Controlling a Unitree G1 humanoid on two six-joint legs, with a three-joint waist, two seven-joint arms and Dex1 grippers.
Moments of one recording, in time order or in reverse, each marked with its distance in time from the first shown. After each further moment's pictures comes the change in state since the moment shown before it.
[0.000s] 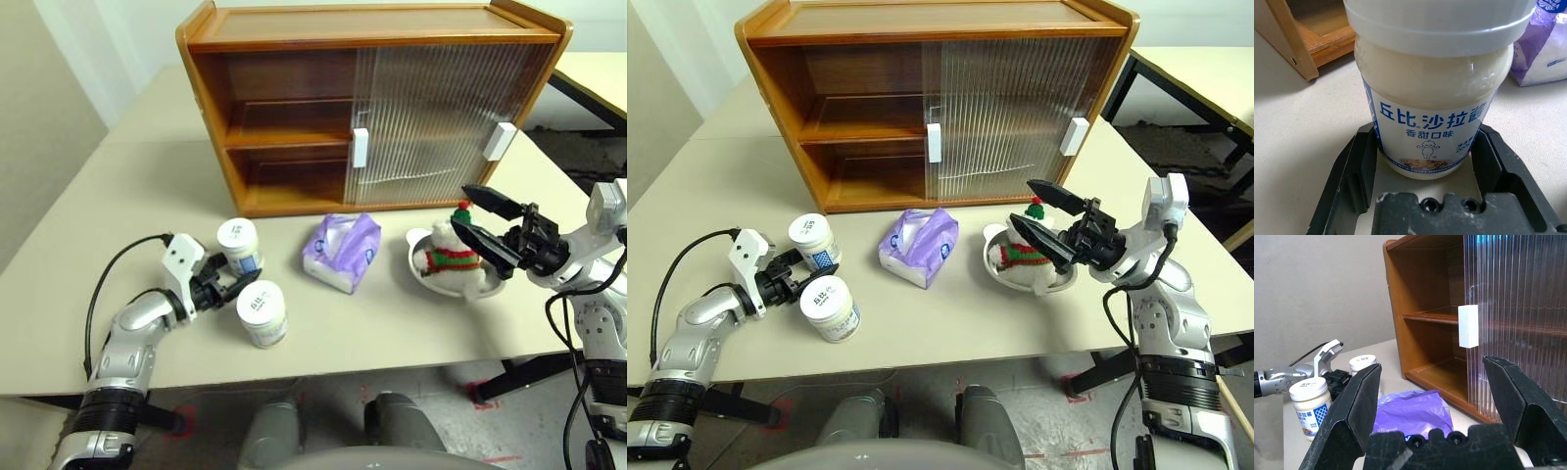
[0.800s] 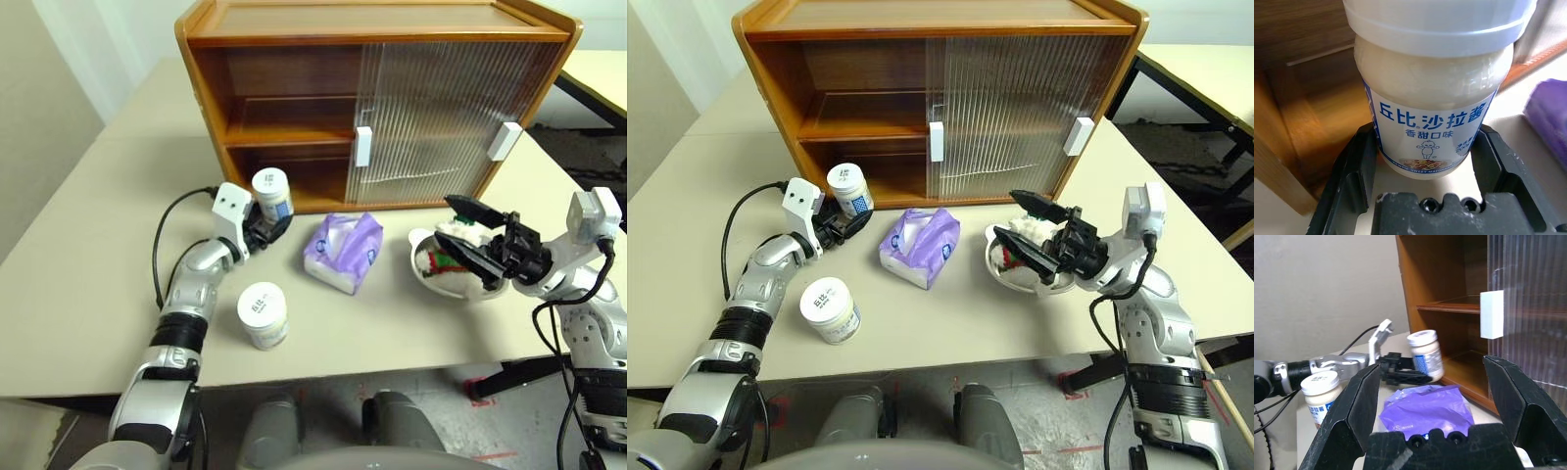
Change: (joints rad) left arm -0.416 -0.199 -0.069 0.356 0.130 -0.052 0.260; right arm 0.042 0.035 0.058 -0.064 -0.014 0.000 -0.013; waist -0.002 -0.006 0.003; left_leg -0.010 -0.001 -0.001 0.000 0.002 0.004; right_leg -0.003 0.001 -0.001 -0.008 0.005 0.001
